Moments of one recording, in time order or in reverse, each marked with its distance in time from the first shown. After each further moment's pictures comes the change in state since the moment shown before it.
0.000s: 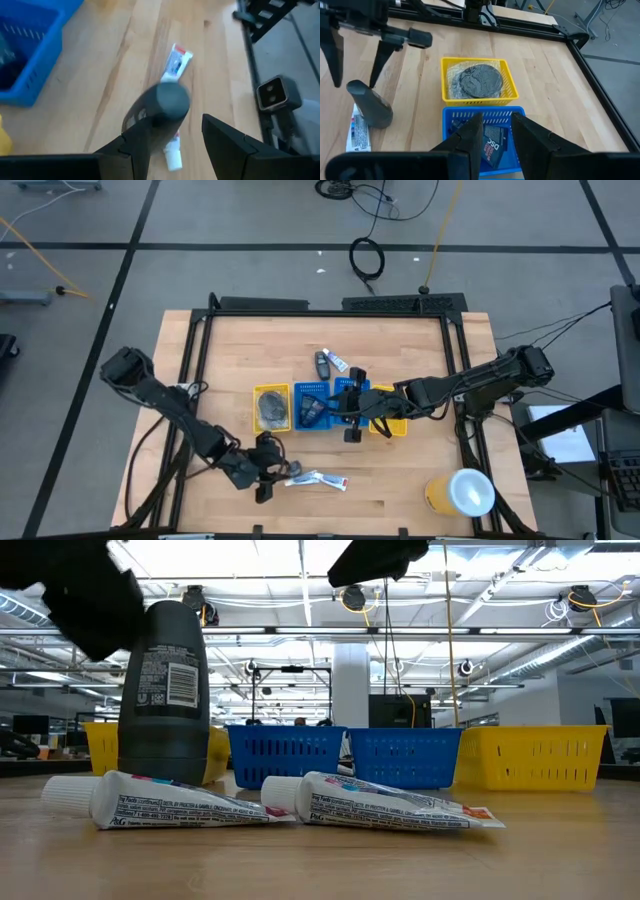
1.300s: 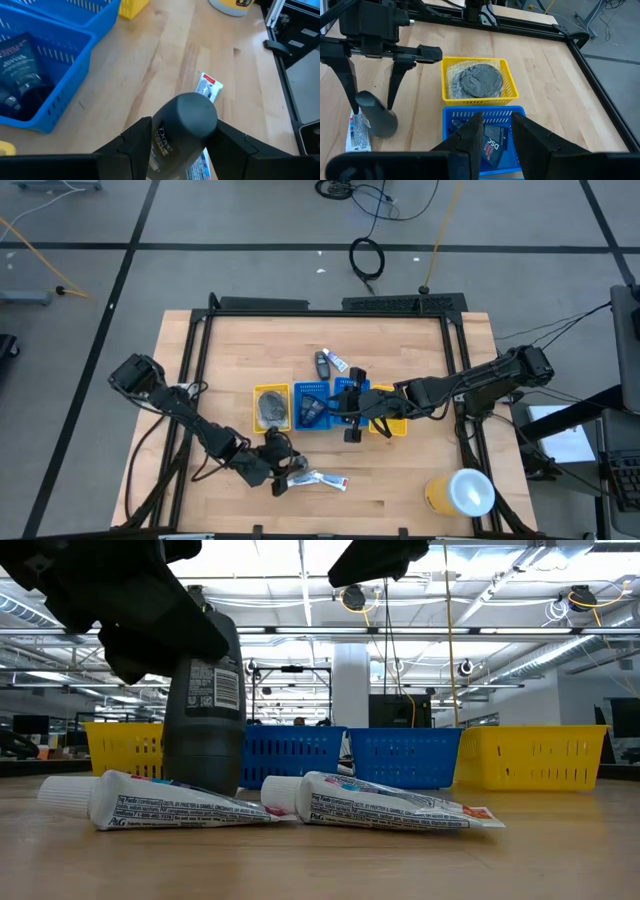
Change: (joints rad) left arm 0.054 0.111 0.000 0.156 -0.124 0.016; right arm 0.000 0.000 0.000 -0.002 0.000 0.000
